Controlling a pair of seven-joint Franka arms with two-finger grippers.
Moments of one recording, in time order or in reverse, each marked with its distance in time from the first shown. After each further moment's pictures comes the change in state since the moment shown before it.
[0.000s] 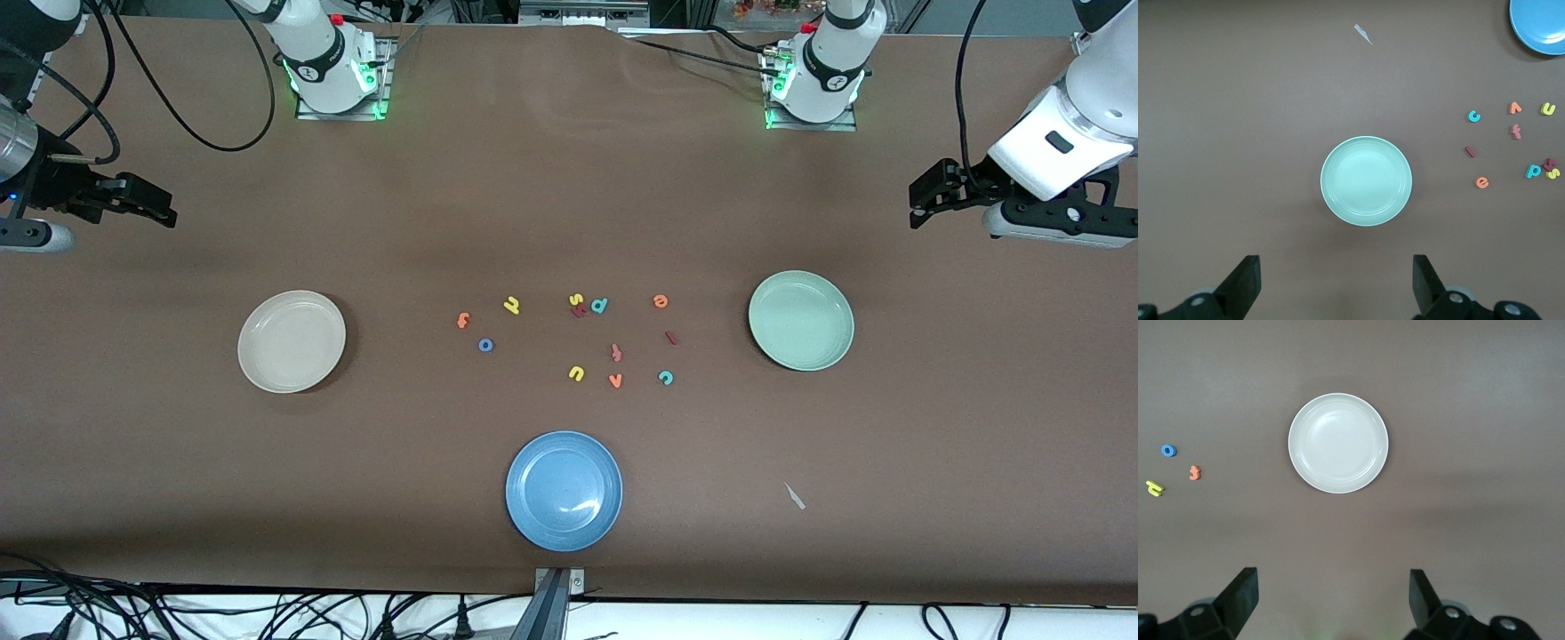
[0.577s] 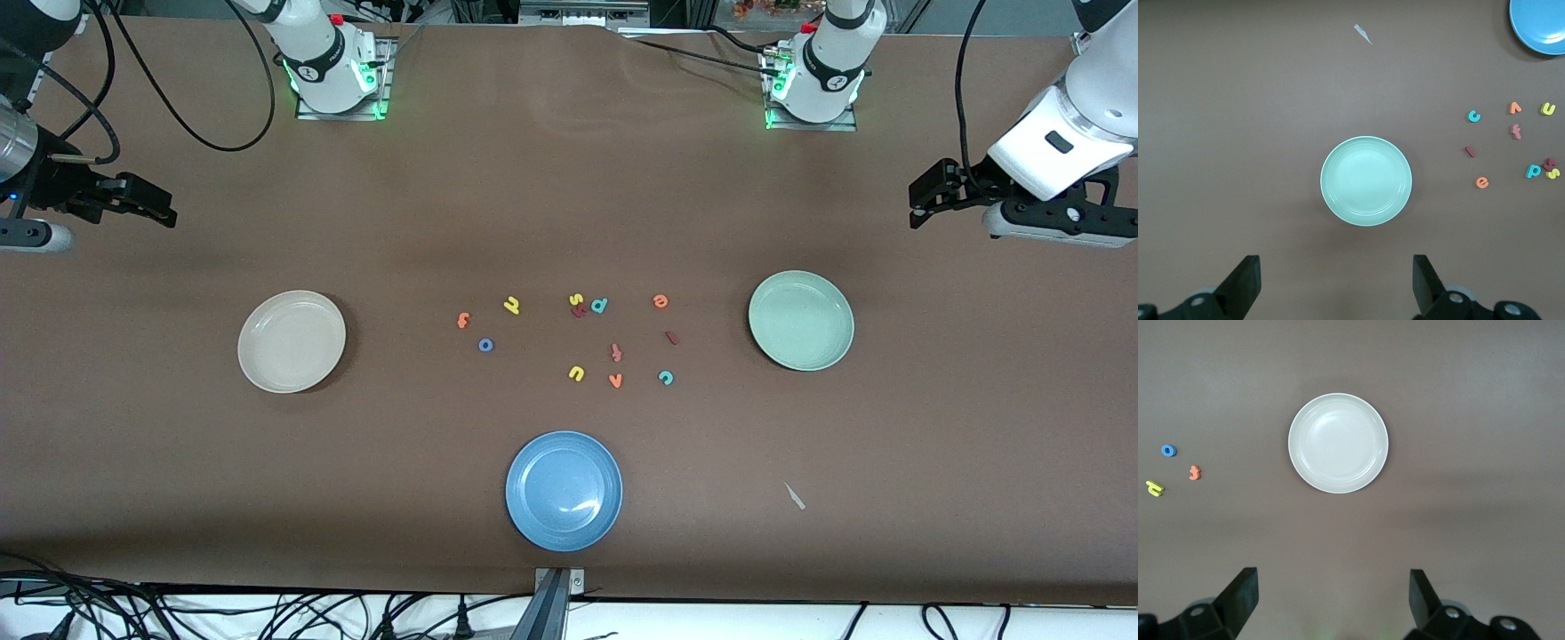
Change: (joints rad) left arm 0.000 0.000 0.000 0.000 0.000 0.000 0.000; right arm 0.000 0.000 0.000 0.000 0.000 0.000 0.000
